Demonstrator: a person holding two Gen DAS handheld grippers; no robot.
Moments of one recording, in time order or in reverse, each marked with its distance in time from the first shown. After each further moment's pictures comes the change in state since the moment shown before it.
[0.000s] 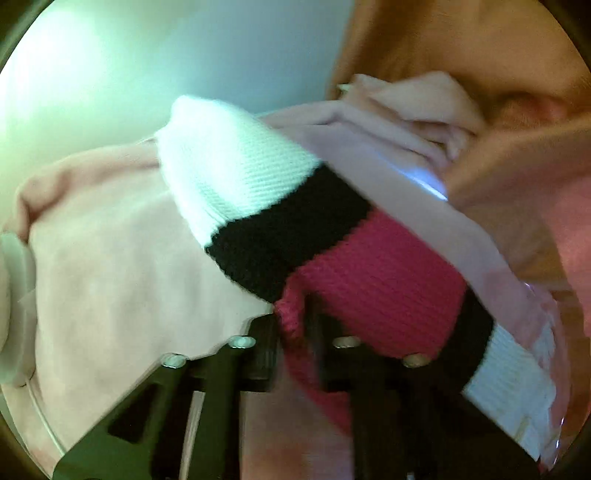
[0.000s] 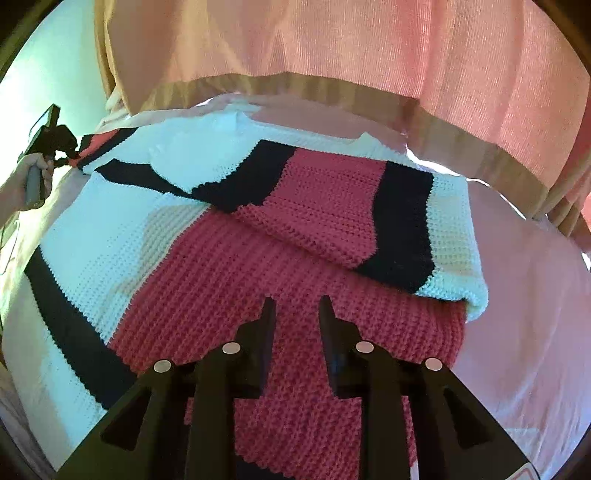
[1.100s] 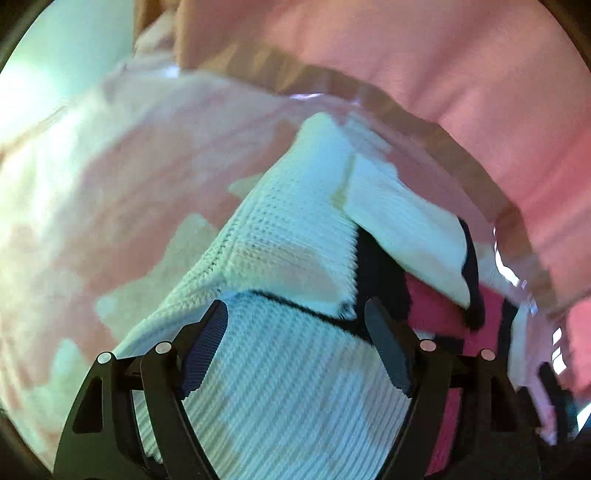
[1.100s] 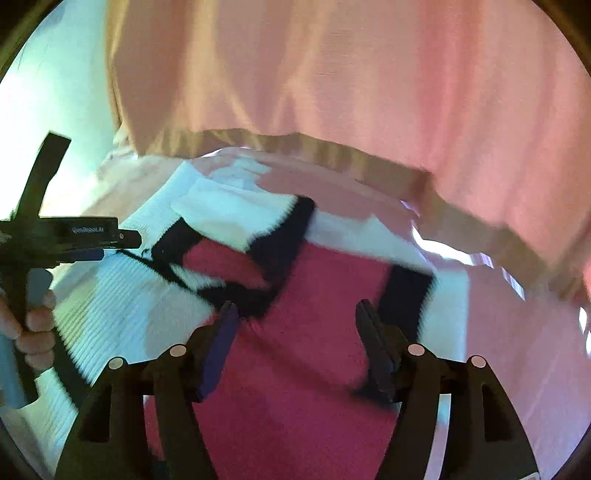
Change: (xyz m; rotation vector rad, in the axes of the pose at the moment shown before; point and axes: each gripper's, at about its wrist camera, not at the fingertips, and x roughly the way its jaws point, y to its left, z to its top) left arm -0.108 -0.116 -0.191 0.285 0.178 -0.317; right arm 0.007 0.018 0.087 -0.118 -0.126 -0.002
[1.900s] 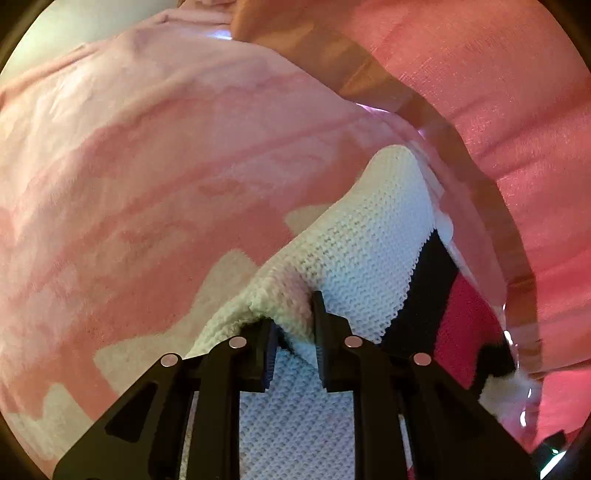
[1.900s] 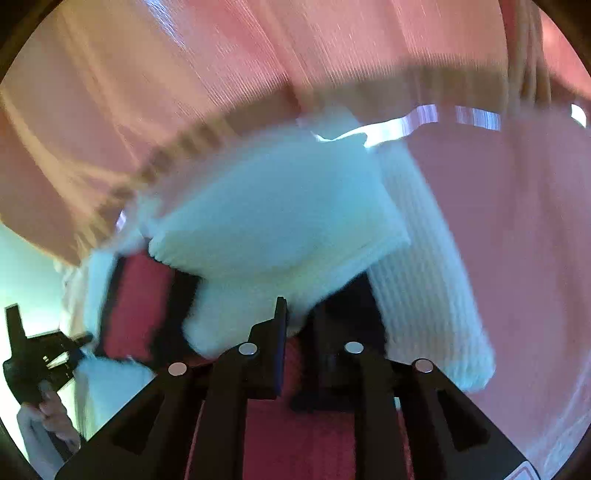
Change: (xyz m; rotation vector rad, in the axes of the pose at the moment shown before) left arm 0.025 0.046 0.031 -0.172 0.029 -0.010; right arm 0.056 -0.111 -0.078 0.720 0.114 0.056
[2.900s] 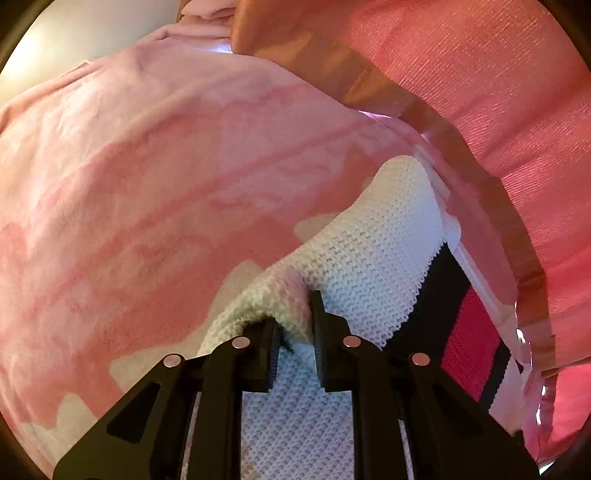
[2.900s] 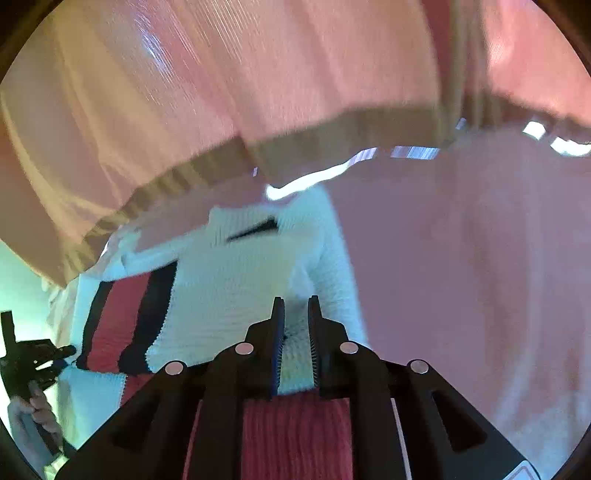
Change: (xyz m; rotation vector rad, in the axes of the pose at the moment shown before) left arm -0.006 -0.001 0.001 0.033 -0.036 0.042; right arm -0.062 -0.025 -0.010 -0.029 -0.229 -0.119
